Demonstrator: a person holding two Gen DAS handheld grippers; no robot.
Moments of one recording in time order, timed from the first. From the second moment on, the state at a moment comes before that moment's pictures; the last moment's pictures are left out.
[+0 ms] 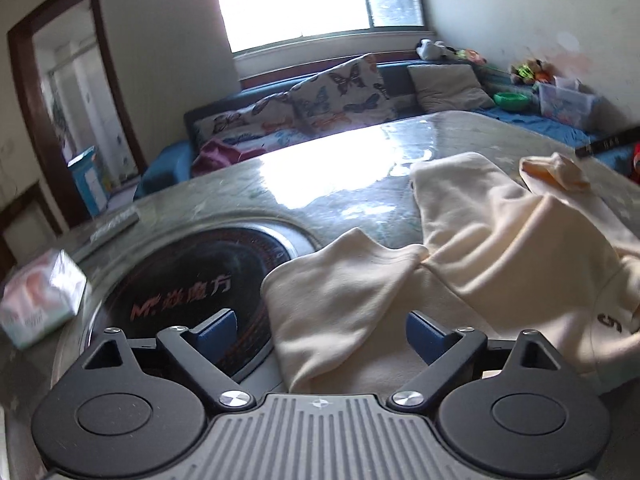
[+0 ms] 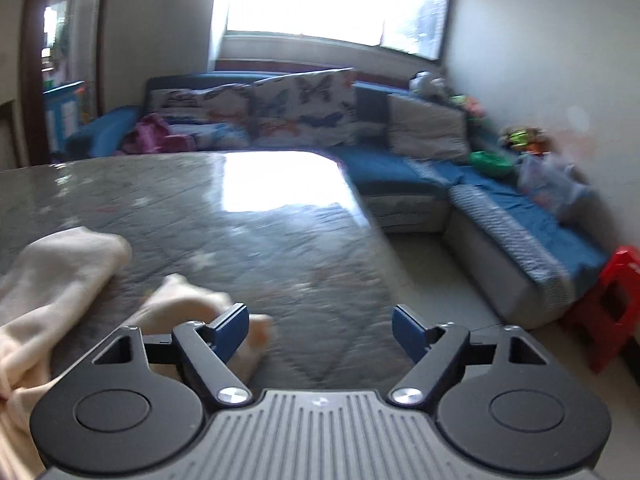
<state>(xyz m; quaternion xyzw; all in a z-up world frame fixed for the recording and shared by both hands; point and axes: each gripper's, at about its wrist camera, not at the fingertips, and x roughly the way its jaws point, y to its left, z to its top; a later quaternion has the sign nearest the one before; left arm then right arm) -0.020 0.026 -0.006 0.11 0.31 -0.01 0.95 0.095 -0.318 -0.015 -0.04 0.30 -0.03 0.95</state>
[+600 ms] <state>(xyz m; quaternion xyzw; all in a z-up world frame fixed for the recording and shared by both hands) -0.011 0.035 -0.014 0.10 0.32 0.00 0.94 0.107 -0.264 -0.033 -0.17 0.35 0.10 0.91</state>
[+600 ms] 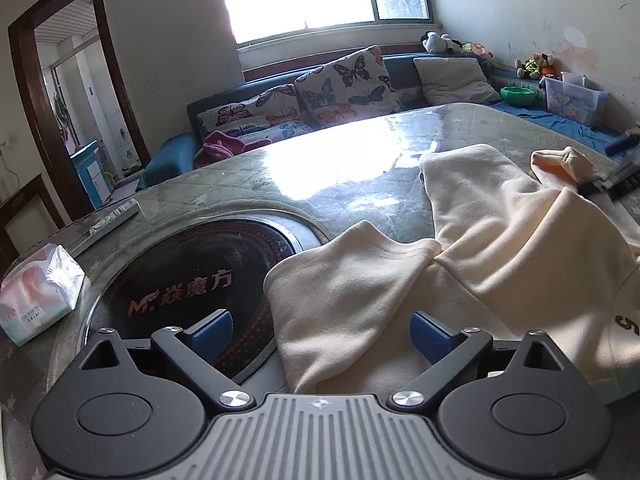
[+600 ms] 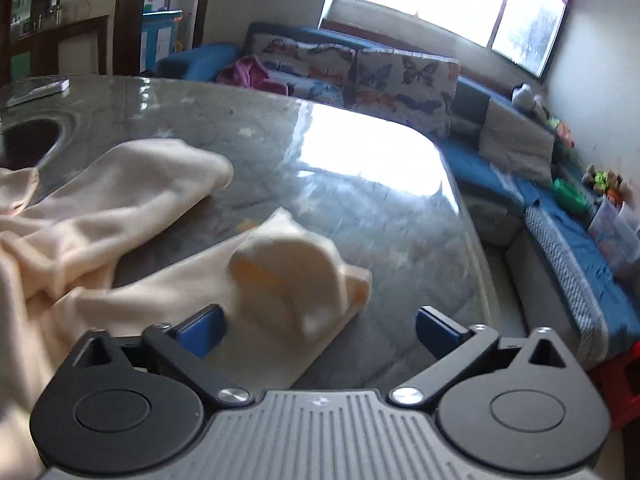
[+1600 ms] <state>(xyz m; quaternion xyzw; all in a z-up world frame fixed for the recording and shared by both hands) 0.008 0.014 -0.005 0.13 0.31 -0.08 0.94 0.141 -0.290 -0.036 -0.05 0.37 0.07 0.93</state>
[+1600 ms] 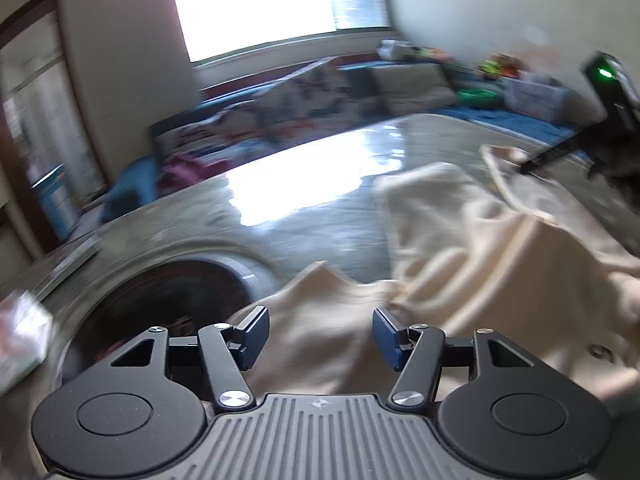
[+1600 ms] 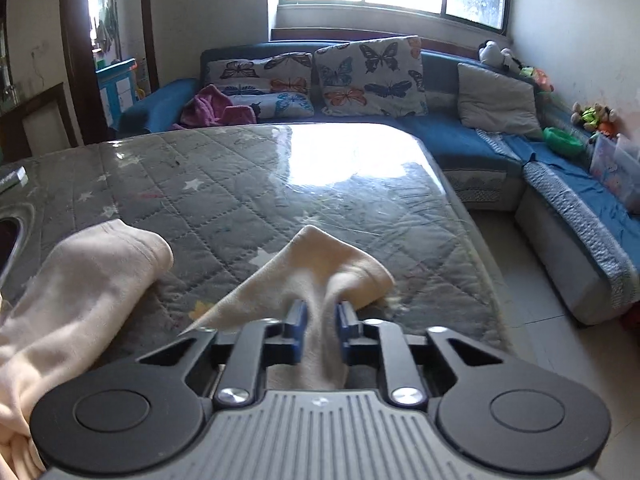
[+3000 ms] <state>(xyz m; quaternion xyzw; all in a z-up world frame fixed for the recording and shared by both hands) -0.091 0.112 -0.002 0.03 0.31 0.06 0.95 -0.039 -0.347 -0.045 -0.11 0.35 -0.11 0.92</state>
